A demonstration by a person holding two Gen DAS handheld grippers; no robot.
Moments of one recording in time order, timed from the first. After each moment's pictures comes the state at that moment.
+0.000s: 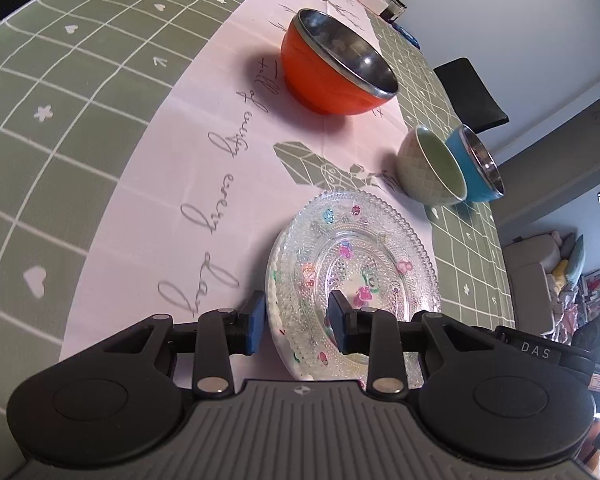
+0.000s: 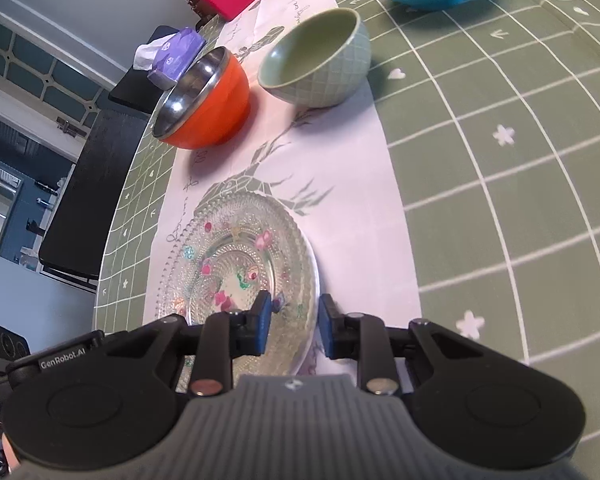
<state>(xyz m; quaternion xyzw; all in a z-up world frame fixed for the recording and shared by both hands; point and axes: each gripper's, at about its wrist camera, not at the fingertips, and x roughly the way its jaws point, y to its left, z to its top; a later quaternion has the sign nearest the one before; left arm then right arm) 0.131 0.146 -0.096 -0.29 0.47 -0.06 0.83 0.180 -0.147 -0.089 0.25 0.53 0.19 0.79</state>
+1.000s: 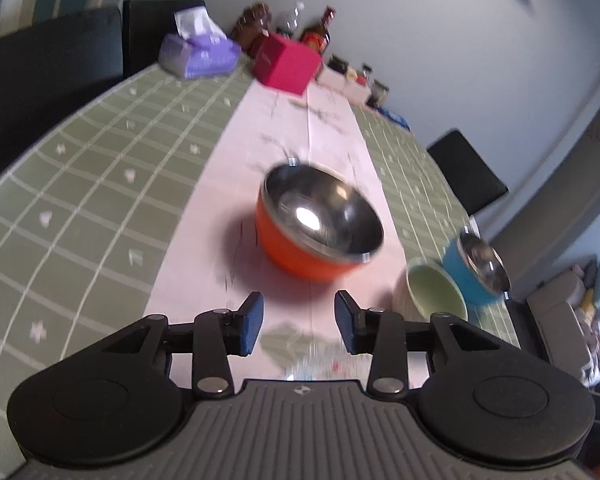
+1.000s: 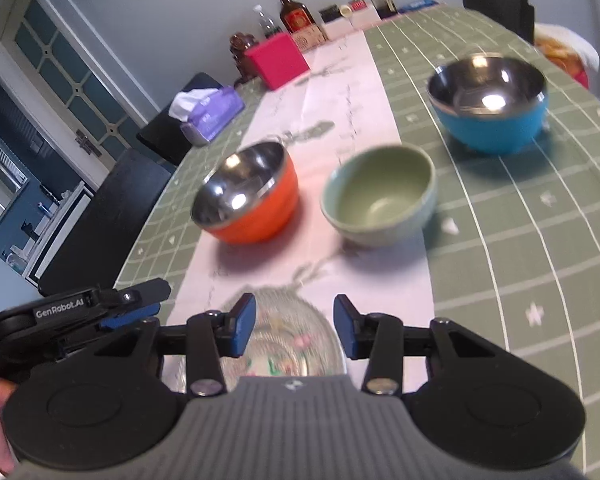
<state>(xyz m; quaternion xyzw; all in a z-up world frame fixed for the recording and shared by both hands) 0.197 0.154 -0.037 -0.23 0.34 -0.01 0.91 0.223 -0.124 -0.032 0.18 0.42 0.21 0.86</state>
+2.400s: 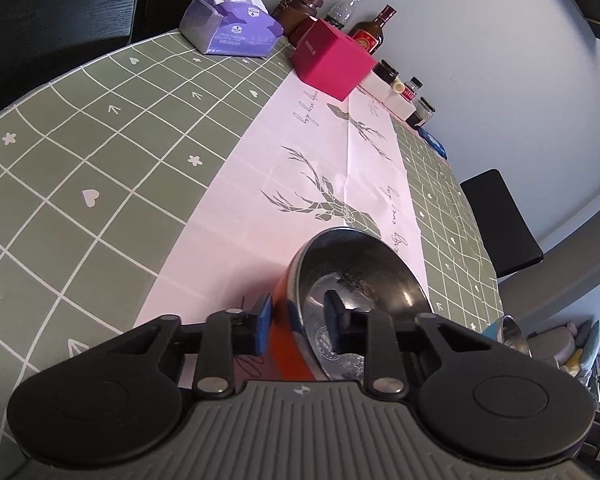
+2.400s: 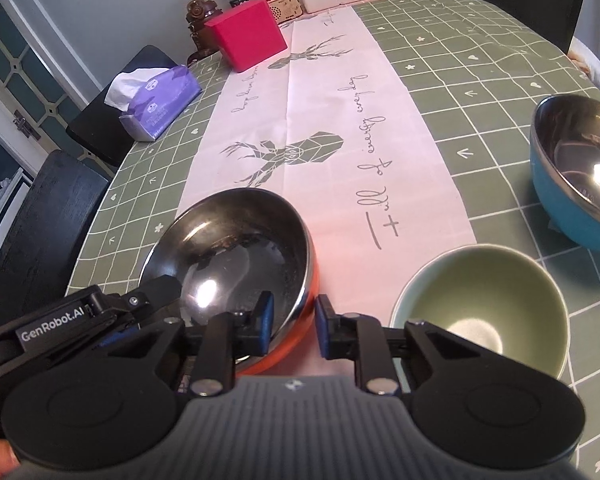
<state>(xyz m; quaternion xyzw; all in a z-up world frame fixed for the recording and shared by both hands) 0.306 0.189 -0.077 -0.31 0.37 0.01 0.87 0.353 -0.034 -0.050 0.13 0.48 0.13 0.86</state>
